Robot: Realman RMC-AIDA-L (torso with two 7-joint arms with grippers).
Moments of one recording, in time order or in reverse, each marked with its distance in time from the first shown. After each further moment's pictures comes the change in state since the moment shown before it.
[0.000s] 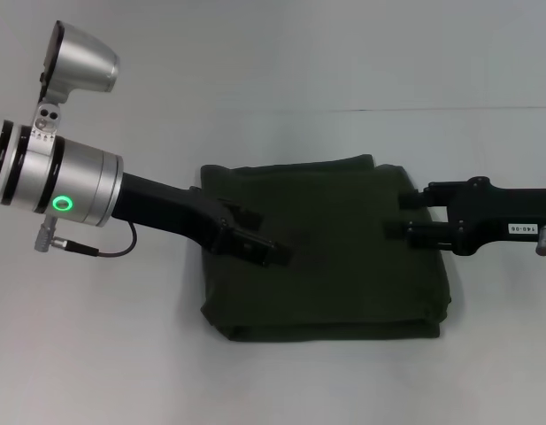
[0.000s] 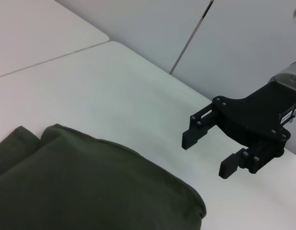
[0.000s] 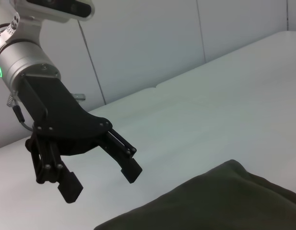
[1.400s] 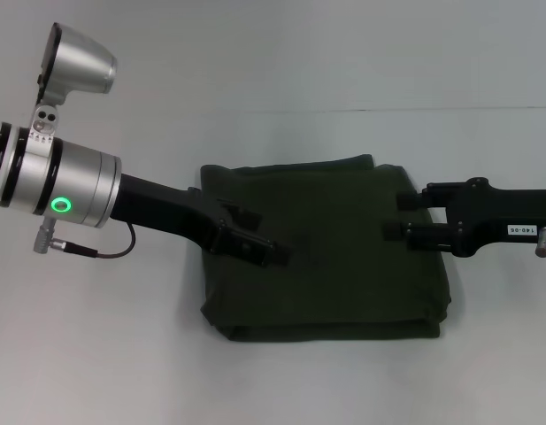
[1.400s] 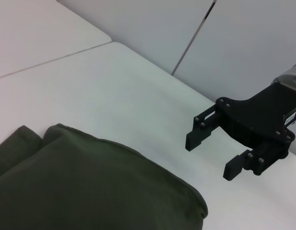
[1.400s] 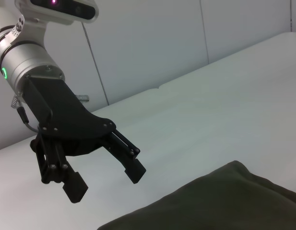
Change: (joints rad) left arm 0.006 0.000 0.000 0.000 -0.004 -0.004 0.001; right arm -0.001 0.002 0.000 0.000 0.002 -0.006 -0.005
